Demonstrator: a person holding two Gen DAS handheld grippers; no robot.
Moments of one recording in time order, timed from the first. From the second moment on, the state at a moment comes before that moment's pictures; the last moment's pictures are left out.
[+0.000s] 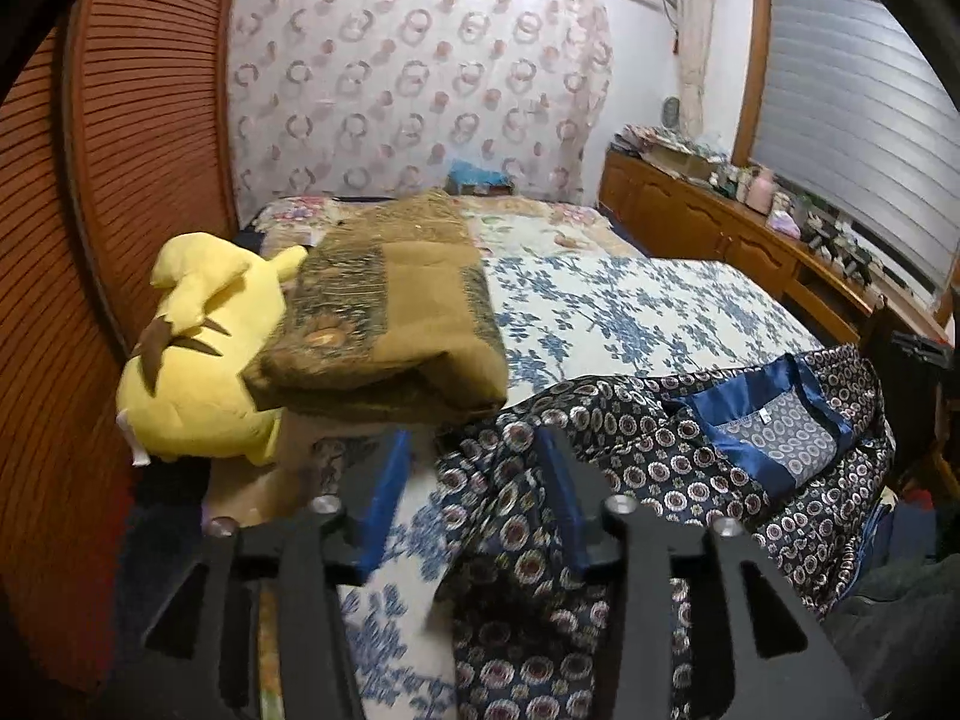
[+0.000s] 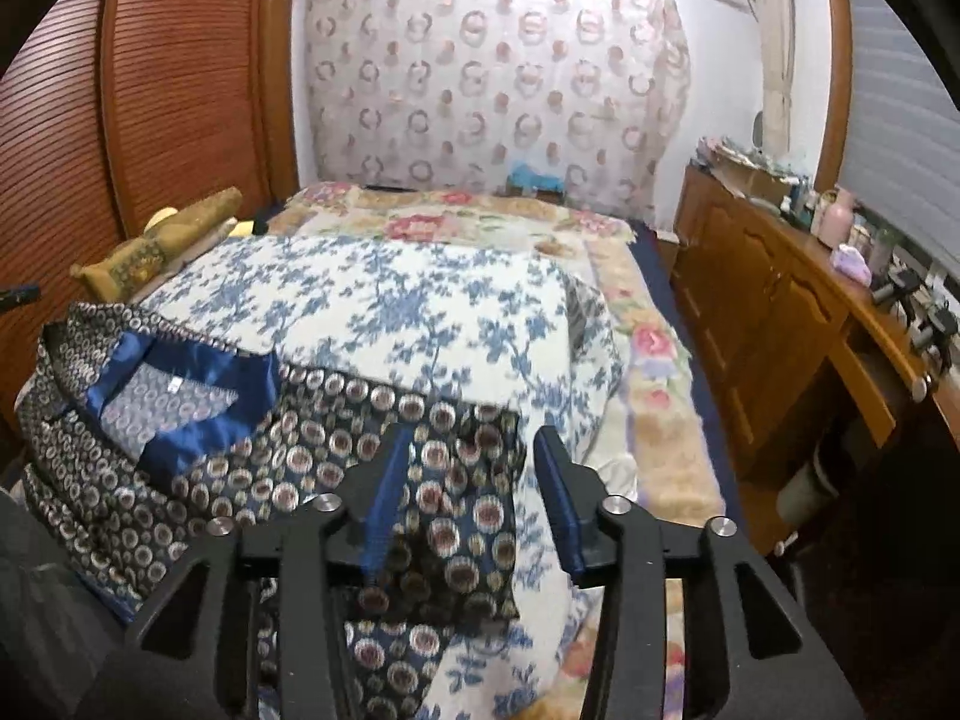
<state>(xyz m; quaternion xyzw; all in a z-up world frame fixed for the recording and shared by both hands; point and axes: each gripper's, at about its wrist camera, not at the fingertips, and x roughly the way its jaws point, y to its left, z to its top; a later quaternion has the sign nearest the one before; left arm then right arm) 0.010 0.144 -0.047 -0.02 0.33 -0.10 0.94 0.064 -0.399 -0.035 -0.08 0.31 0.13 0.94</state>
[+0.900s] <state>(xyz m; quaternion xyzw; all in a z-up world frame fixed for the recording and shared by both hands) 0.073 0.121 -0.122 -0.02 0.45 -0.10 0.89 0.145 -0.399 -0.111 -0.07 0.41 0.12 0.90</state>
